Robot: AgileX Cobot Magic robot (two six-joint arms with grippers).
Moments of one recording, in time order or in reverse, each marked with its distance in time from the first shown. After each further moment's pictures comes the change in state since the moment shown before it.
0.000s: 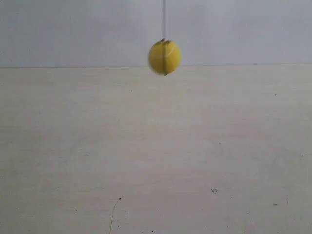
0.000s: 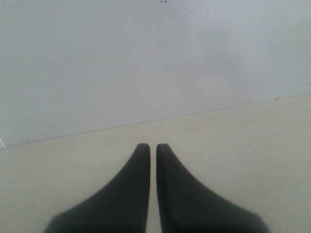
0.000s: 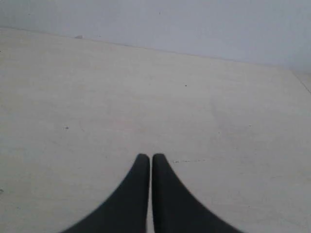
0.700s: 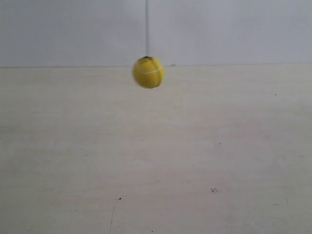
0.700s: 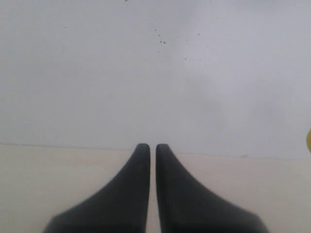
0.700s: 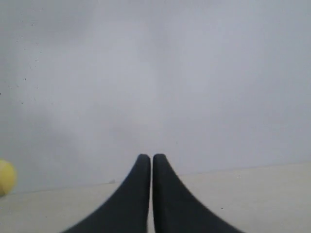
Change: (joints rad) left arm 0.000 0.000 0.000 -0.127 -0.123 -0.132; right arm 0.000 0.000 0.000 0.018 -0.466 0.271
